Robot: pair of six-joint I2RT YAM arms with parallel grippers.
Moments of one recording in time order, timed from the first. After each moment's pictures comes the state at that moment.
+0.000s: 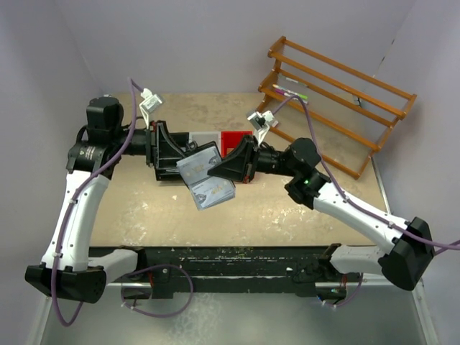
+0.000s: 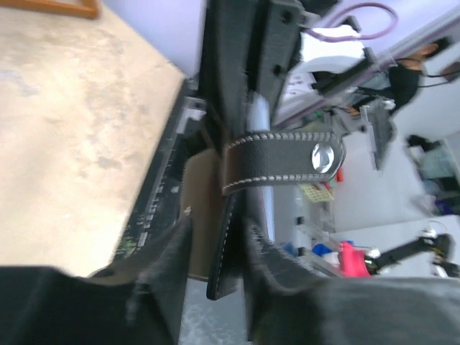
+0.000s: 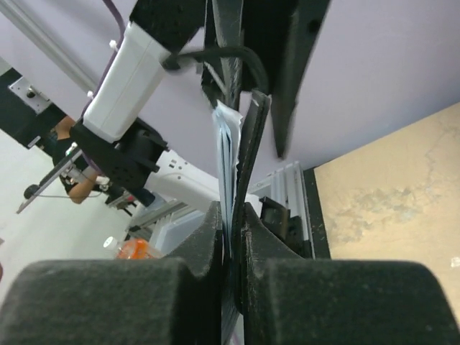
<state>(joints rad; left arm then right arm) -0.13 1.13 1.37 -0.68 1.40 -0.37 0.77 1.24 0.98 0.58 -0.71 0.84</state>
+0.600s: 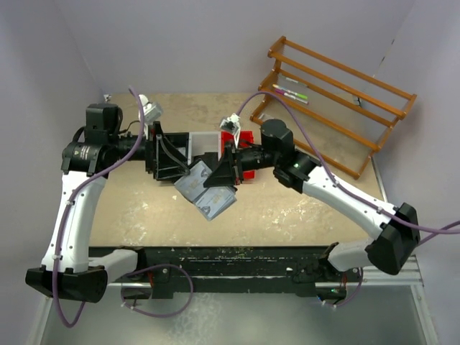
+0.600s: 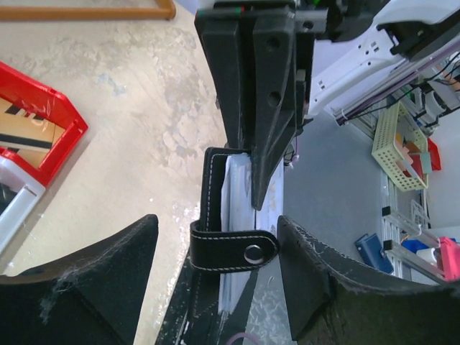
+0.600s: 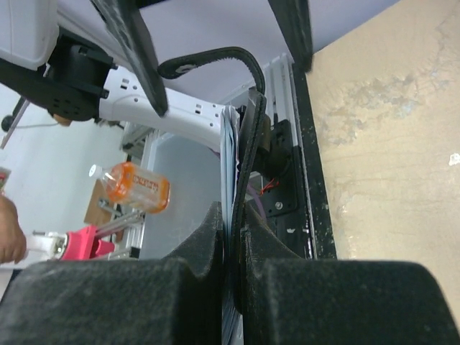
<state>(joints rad) -0.10 1.15 1.46 -0.95 1.24 0.09 0.78 1.35 1.16 0.05 -0.86 0.60</state>
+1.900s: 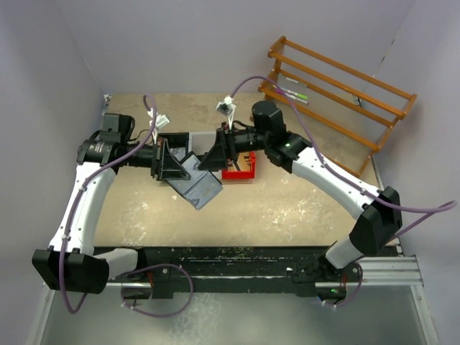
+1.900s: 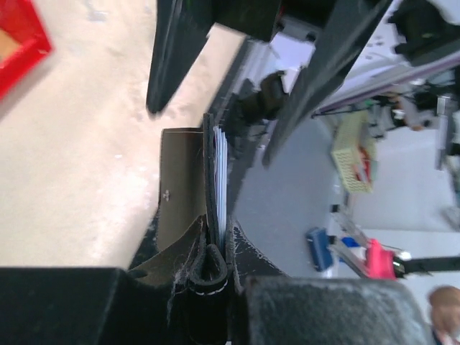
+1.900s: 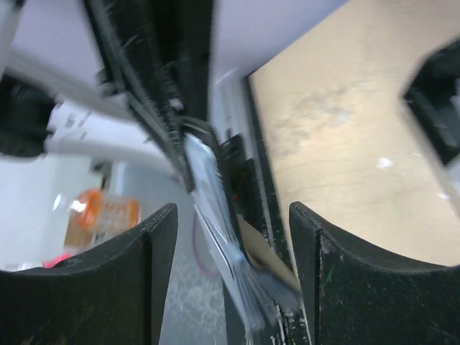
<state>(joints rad) -0.09 1.22 1.30 -1.10 1.28 0.13 0.72 1.57 1.42 -0.13 -0.91 0.48</state>
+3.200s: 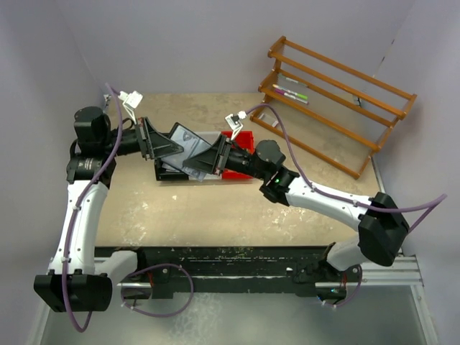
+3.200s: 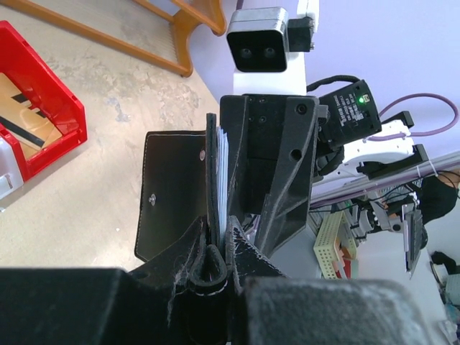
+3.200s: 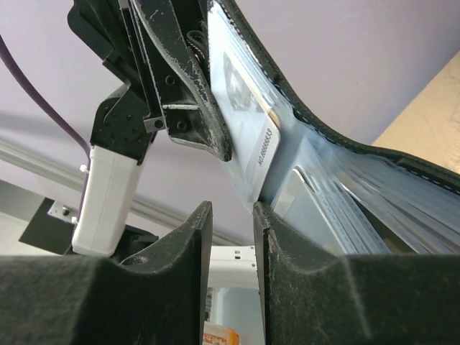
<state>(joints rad) 0.02 1.07 1.18 -0.39 1.20 -0.62 0.90 1.45 1.03 0.62 -0.38 1.12</state>
